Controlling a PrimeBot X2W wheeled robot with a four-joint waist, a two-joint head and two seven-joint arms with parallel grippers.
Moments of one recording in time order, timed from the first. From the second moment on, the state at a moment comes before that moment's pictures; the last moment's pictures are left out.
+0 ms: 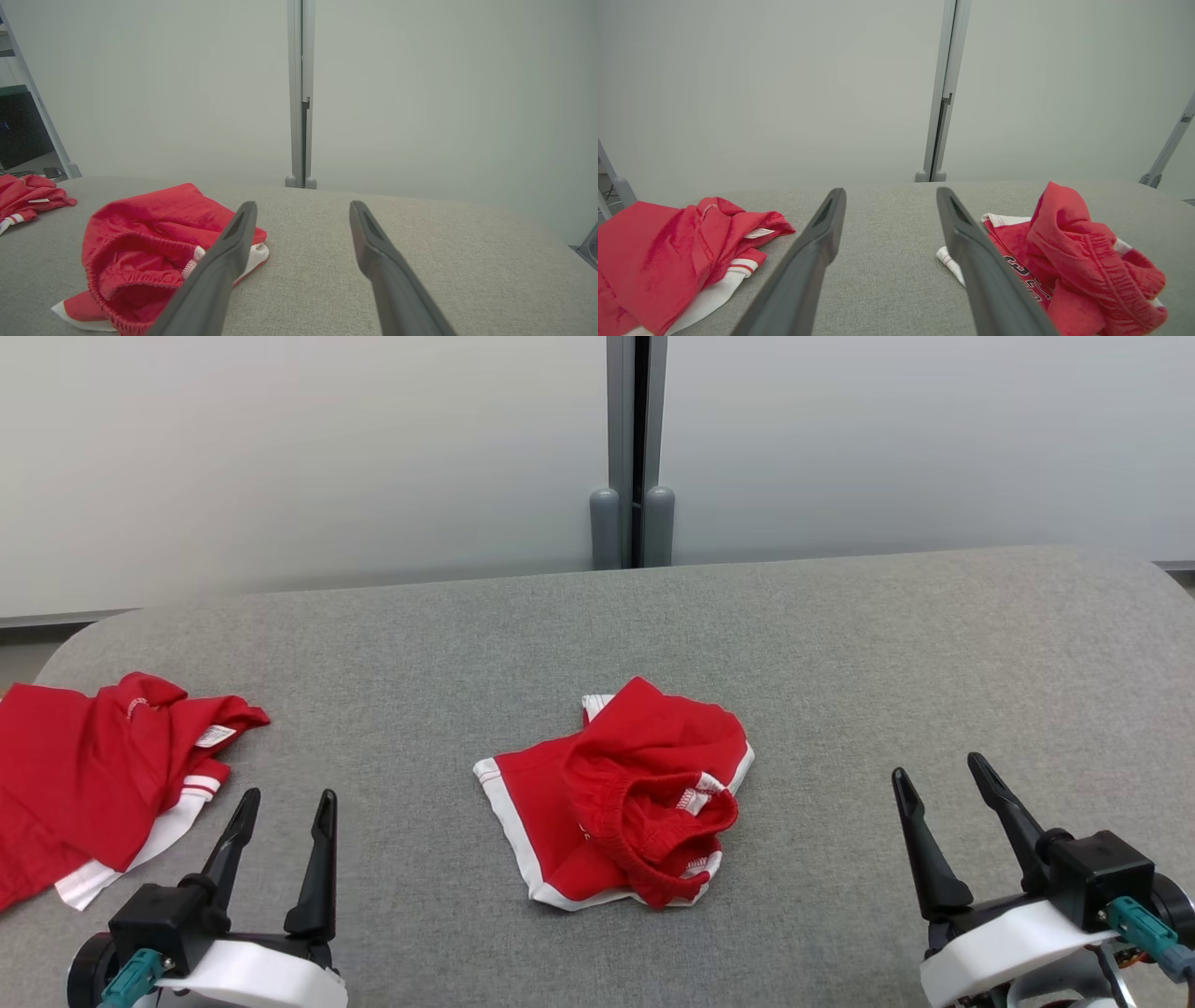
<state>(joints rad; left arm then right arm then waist) -0.01 0.31 -0.26 0.11 -0.48 0.09 -0.24 0.00 -0.11 0.11 0.01 0.13 0.13 -0.01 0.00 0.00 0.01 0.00</state>
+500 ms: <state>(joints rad) 0.01 0.34 -0.25 0.08 -0.47 0.13 -0.23 0.03 -0.11 0.11 -0.03 0.13 0.13 0.02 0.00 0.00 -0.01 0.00</state>
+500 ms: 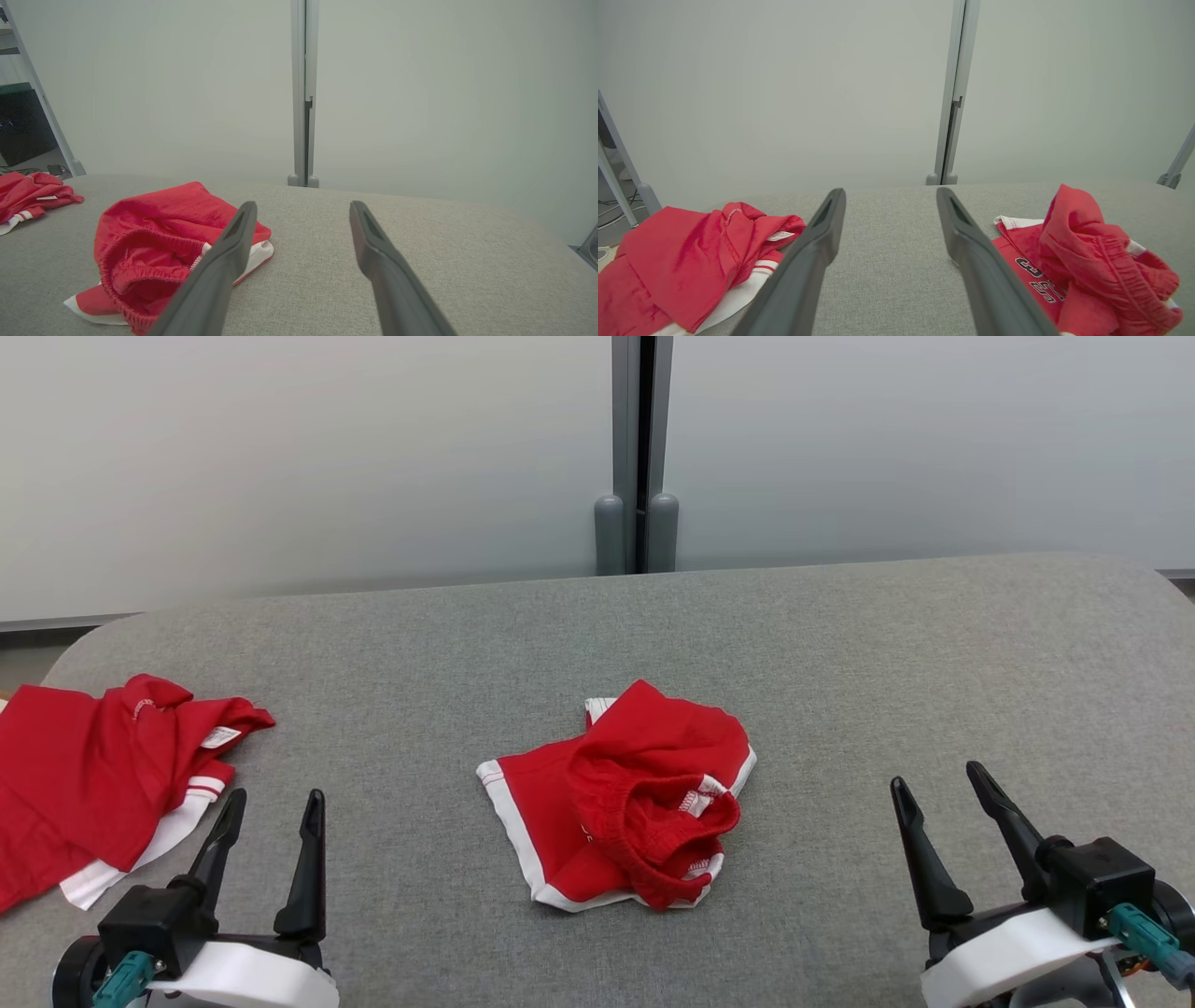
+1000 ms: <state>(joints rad) -0.02 0.33 -0.27 0.04 -0.47 0.14 -0.22 0.01 -0.15 0.20 -0.03 0.14 0.13 0.05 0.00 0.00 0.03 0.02</state>
